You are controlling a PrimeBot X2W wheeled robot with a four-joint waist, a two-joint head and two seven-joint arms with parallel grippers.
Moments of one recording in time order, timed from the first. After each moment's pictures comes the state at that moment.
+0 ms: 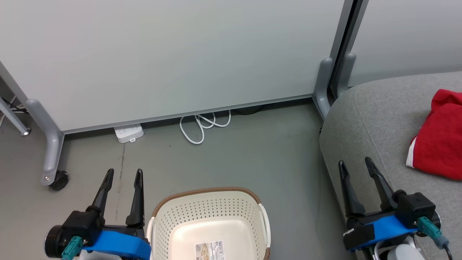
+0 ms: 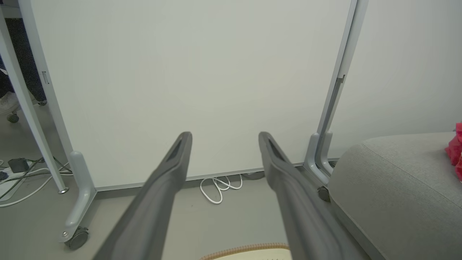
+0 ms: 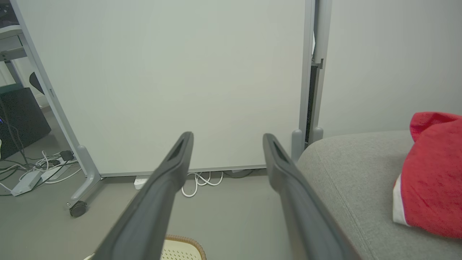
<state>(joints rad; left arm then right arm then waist) -0.14 0.11 -0.13 0.22 -0.23 -0.02 -0.26 -0.14 -0.13 0.09 0.25 0.17 0.13 -0.26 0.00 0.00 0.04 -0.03</state>
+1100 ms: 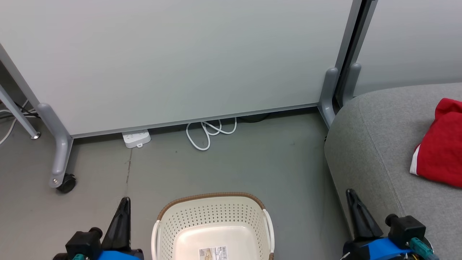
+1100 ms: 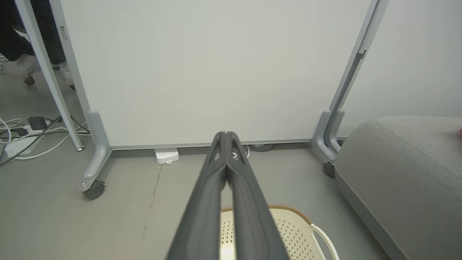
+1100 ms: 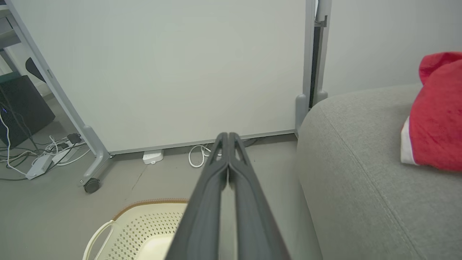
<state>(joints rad) -0.06 0.04 -0.03 0.31 -0.16 -0.10 -0.26 -0.05 -0.10 0.08 0.32 0.18 0.13 -0.26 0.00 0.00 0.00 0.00</state>
